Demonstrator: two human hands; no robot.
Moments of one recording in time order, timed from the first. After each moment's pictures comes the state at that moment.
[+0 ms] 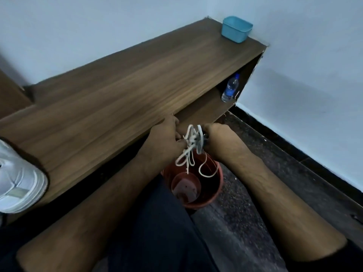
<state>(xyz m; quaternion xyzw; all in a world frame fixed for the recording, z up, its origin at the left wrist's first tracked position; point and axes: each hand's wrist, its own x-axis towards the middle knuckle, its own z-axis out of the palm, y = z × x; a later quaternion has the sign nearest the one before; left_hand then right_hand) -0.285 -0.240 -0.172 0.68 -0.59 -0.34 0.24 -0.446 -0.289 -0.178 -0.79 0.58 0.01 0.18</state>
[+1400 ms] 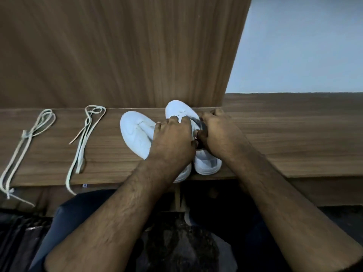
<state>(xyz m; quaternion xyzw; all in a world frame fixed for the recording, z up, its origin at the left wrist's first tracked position) -0.035 -0.041 -0.113 0.91 -0.39 -0.03 0.12 -0.096 -0.162 -0.128 -0.95 0.26 -0.10 0.15</state>
